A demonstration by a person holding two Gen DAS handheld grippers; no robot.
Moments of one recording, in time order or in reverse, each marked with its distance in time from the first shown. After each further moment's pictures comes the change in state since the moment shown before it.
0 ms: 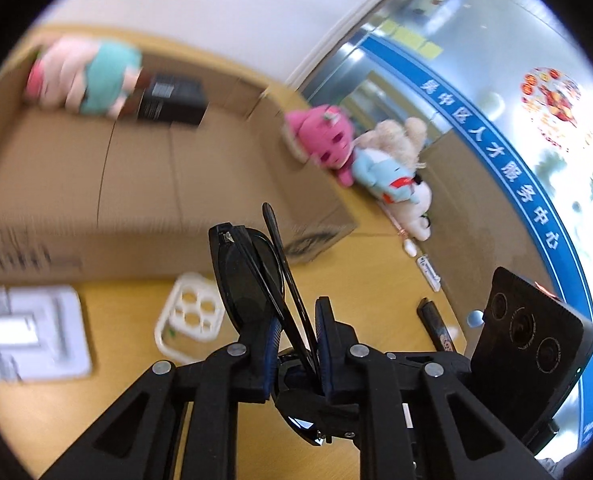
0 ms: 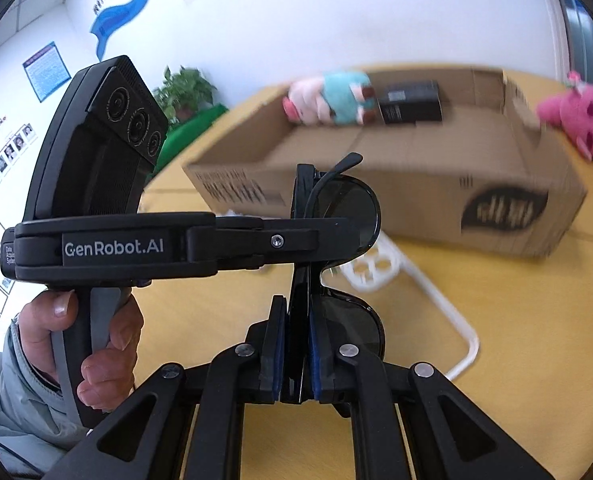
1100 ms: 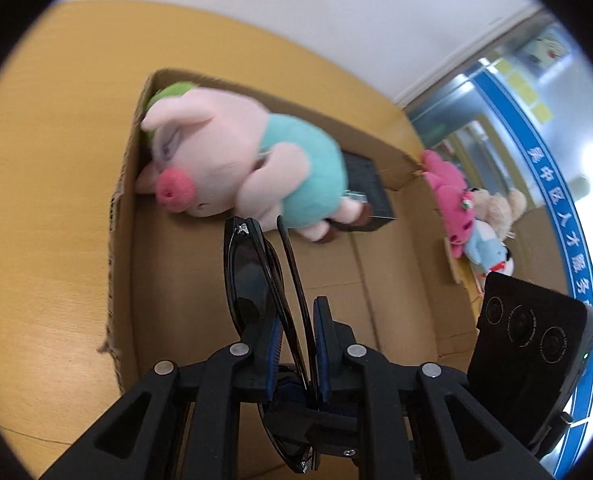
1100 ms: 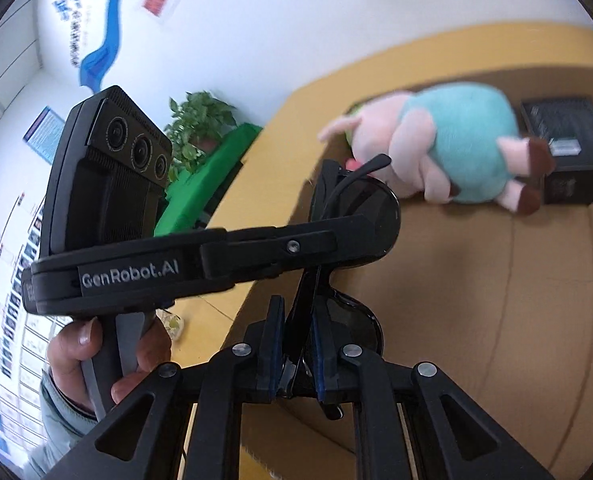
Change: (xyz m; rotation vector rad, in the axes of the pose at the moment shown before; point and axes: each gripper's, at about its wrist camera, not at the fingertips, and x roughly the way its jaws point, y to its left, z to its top) left arm -0.018 0.210 0.177 -0.198 0.157 0.187; right arm 0.215 0.019 0.199 0.228 0.101 0.268
